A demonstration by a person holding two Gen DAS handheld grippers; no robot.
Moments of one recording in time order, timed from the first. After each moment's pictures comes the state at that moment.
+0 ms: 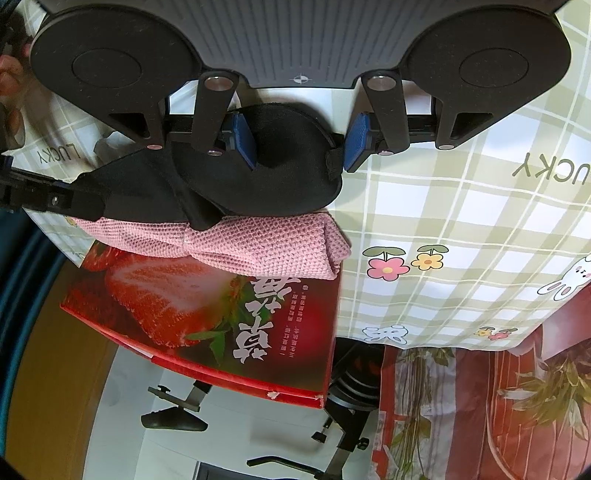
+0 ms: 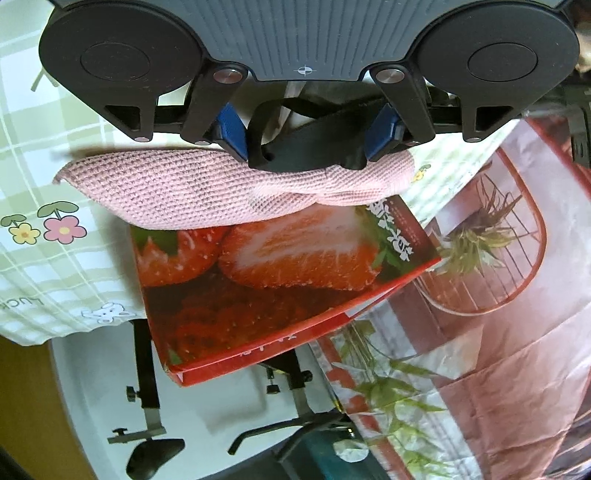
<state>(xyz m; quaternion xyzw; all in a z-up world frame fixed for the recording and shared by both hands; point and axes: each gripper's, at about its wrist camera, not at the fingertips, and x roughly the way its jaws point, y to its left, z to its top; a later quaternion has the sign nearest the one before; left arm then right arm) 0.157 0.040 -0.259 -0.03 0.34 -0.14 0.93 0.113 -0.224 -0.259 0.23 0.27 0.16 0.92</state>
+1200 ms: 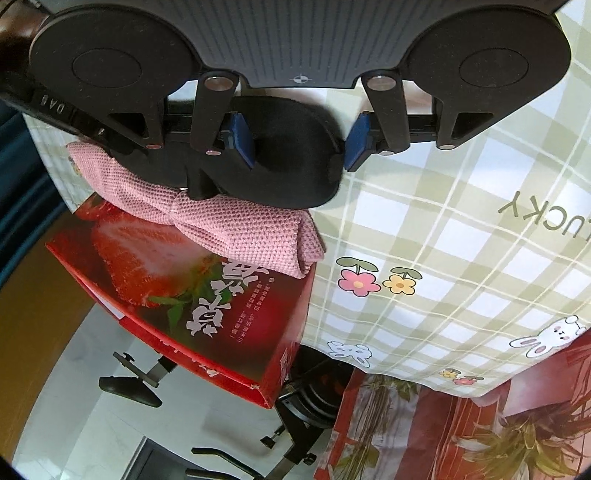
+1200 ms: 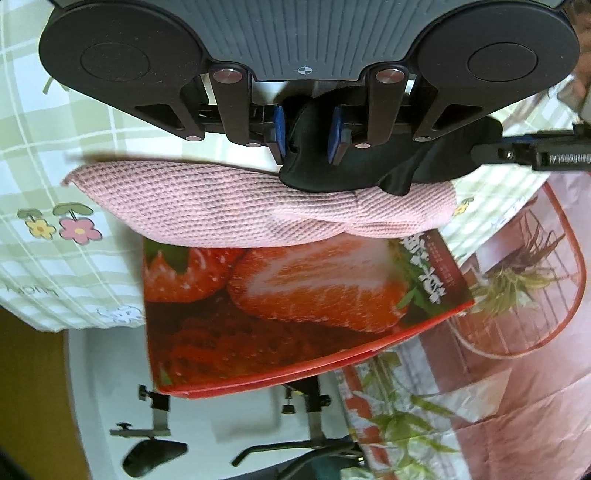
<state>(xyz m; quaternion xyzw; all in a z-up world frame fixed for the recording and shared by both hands) 0.166 0.059 -0.253 -0.14 0.37 -0.11 0.91 0.121 -0.192 -0.270 0.15 0.31 0.11 0.93</state>
